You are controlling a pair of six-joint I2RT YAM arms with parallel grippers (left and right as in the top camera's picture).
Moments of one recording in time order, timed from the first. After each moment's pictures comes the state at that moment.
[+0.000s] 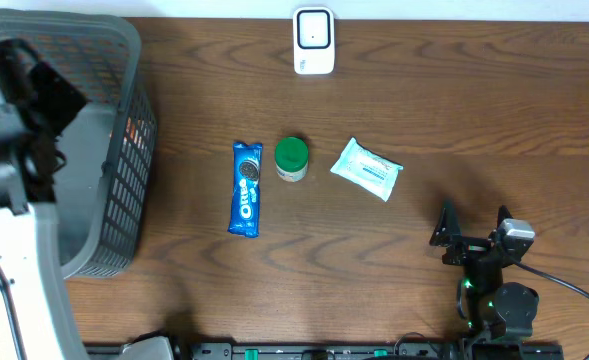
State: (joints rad) left arm 0.27 1.35 1.68 -1.09 -0.28 -0.51; right arm -0.02 0.01 0.01 -0.07 0.02 0.23
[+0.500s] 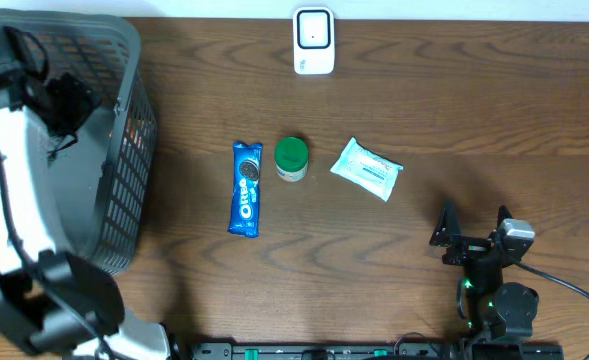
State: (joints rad) left arm 0.37 1.74 1.68 -1.09 -0.02 -0.58; right arm -0.02 0.01 0.01 -0.07 0.02 0.23
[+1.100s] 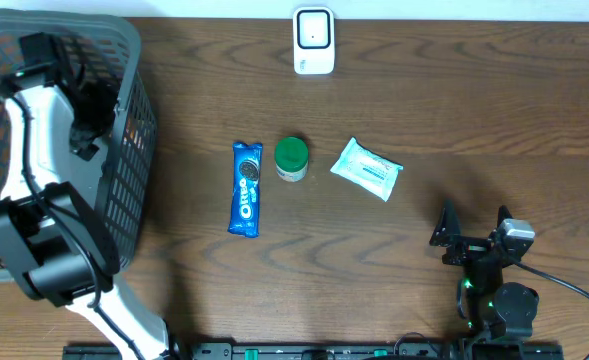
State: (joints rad) left arm 0.32 1.99 1.68 -0.97 0.11 -0.67; right arm -0.02 0.01 0.01 -0.07 0.02 0.23
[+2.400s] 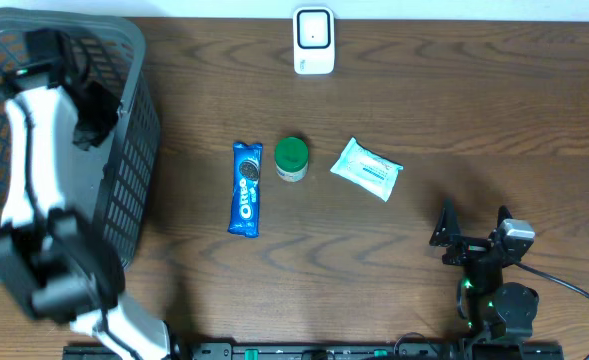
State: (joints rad) left arm 0.30 1.83 1.67 -1.06 0.05 -0.65; right arm -0.02 0.01 0.01 -0.07 0.02 0.23
